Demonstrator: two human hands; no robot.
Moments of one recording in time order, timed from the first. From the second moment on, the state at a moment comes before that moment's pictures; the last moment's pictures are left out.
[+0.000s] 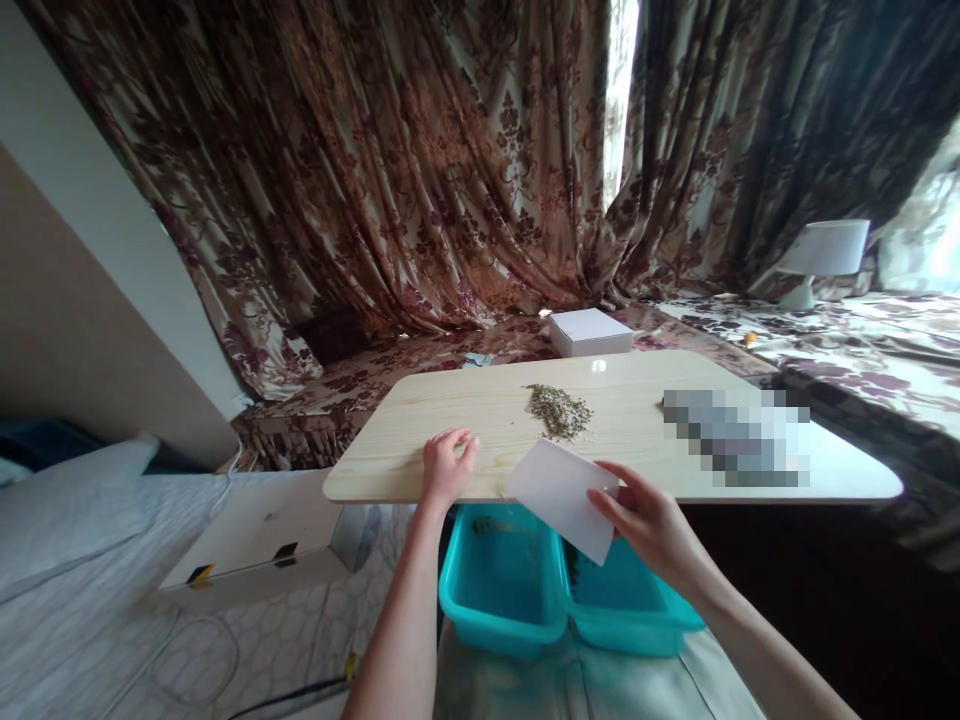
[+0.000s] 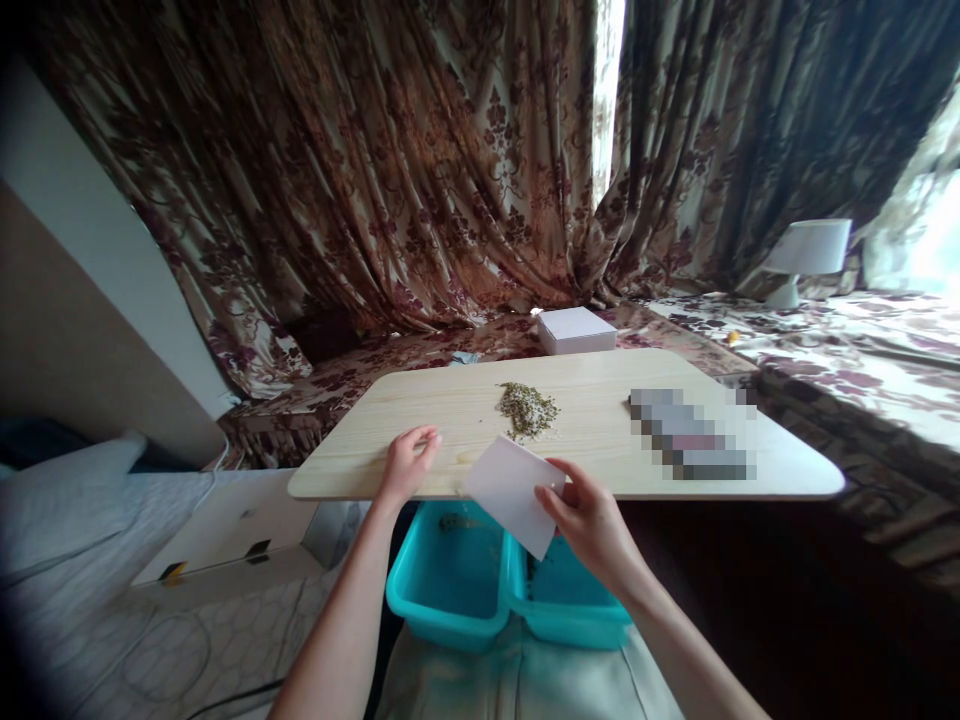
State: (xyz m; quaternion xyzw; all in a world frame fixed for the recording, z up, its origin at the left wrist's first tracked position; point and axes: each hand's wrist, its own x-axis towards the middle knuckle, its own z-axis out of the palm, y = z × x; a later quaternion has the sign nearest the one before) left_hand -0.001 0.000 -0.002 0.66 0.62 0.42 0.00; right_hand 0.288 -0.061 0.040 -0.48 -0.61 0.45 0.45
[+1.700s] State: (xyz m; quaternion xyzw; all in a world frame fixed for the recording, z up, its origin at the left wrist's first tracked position) left_hand 0.001 -0.002 0.002 0.64 0.60 0.48 0.02; right_hand 0.344 0.023 0.056 -0.48 -0.69 0.18 0.51
